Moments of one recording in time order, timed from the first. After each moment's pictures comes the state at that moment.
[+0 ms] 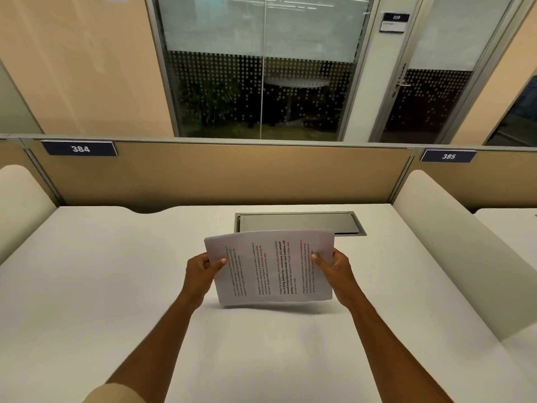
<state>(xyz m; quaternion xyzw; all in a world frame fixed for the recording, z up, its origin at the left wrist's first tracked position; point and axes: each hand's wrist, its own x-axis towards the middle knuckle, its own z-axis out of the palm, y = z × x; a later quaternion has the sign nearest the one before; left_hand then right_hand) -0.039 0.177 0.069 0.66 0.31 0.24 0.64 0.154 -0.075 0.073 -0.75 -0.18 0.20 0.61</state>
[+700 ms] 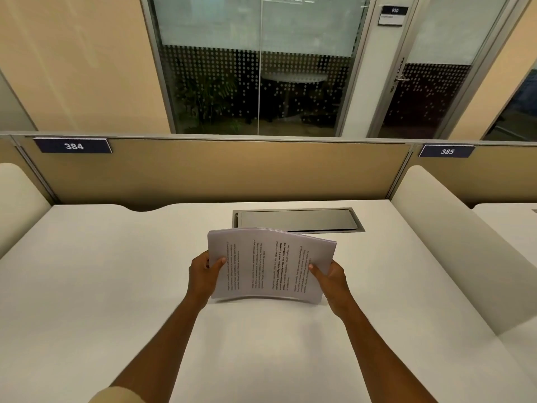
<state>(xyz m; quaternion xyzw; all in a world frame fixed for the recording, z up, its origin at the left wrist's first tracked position) -0.032 0.170 0.053 0.72 0.30 0.26 0.57 0.134 -0.076 0.055 -0.73 -0.12 0.21 0.64</state>
